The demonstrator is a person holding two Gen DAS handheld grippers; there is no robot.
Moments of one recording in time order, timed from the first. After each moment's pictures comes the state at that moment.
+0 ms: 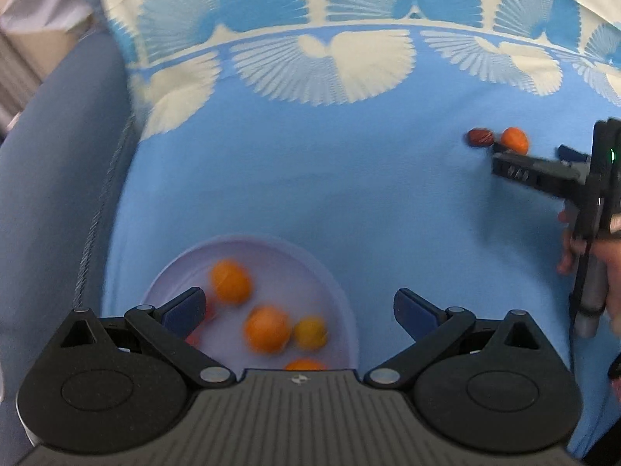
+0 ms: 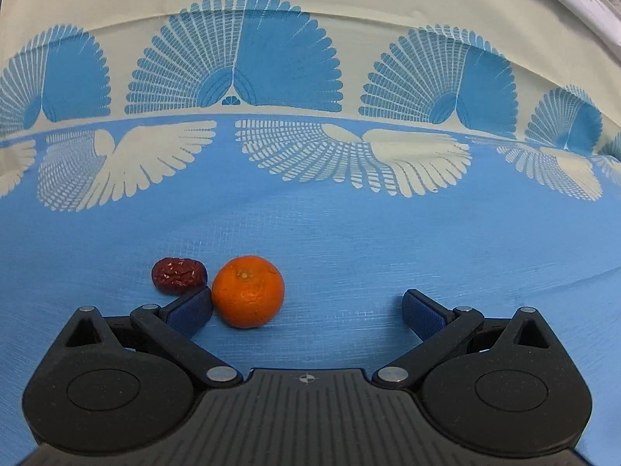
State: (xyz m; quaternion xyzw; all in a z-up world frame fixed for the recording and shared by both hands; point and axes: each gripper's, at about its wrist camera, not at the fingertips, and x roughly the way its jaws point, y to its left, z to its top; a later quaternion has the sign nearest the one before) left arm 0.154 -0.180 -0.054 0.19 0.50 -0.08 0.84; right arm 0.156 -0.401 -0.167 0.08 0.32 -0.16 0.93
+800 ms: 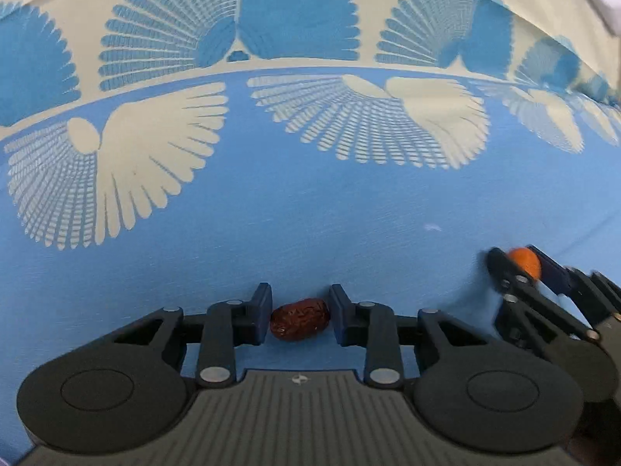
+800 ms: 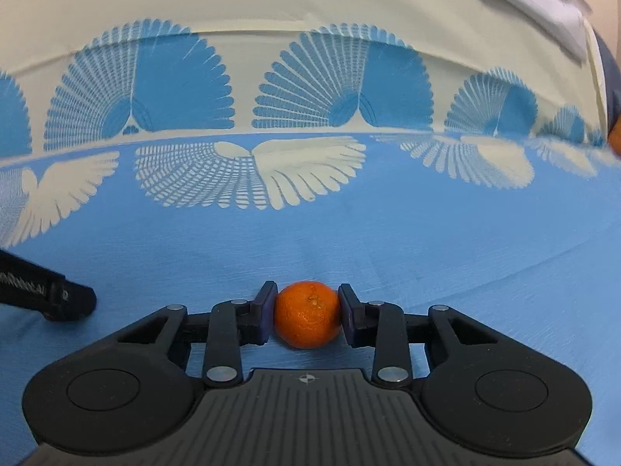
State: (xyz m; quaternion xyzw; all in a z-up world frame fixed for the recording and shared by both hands) left arm 0.266 -0.350 -0.130 0.13 0.47 -0.24 0.84; right arm 0.131 -0.462 -0.156 0.09 0.31 -0.24 0.91
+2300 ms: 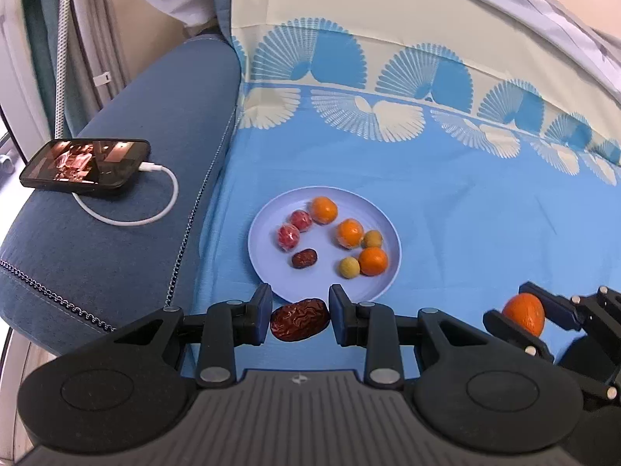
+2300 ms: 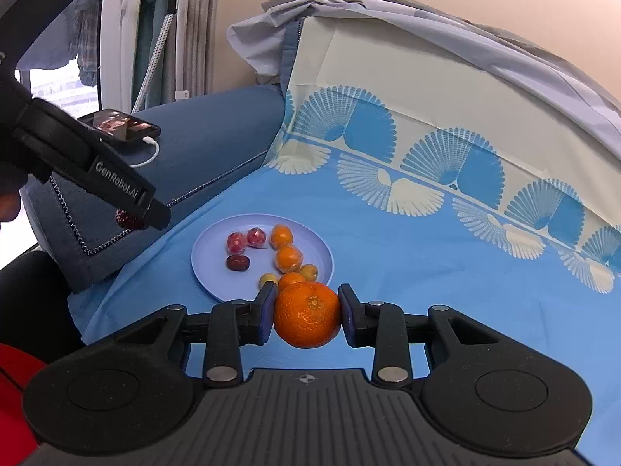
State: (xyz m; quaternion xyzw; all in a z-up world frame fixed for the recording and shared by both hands) left arm -0.029 0.018 0.039 0.06 0.41 -0.09 0.90; right arm -0.118 -0.129 0.023 -0.05 0.29 0.05 0.95
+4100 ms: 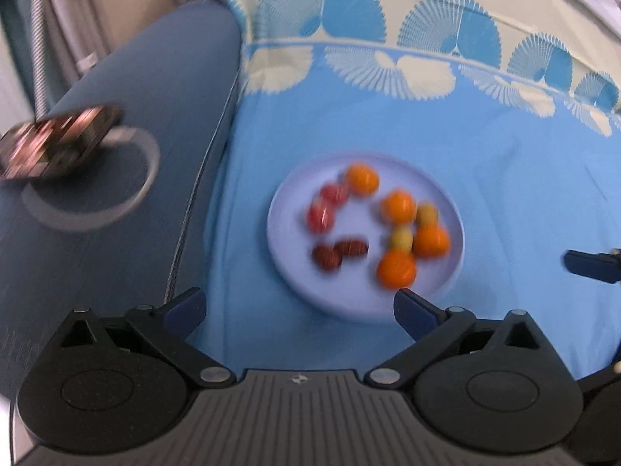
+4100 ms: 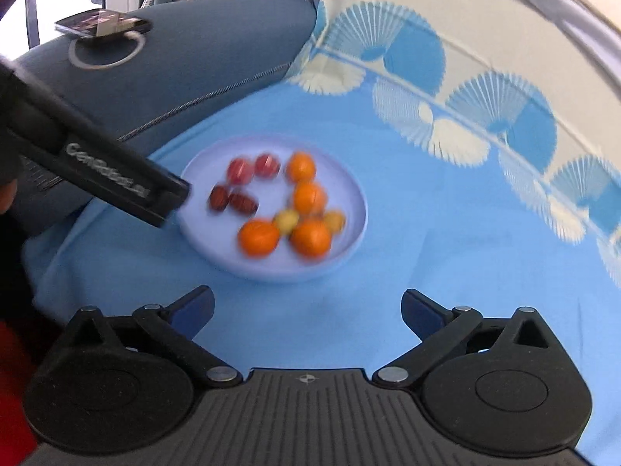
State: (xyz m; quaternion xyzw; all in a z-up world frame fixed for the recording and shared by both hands) left arm 0.030 0.026 -0.036 0.11 0.45 -0.08 0.88; right arm -0.038 -0.110 -0.033 -0.09 0.41 0.08 0.90
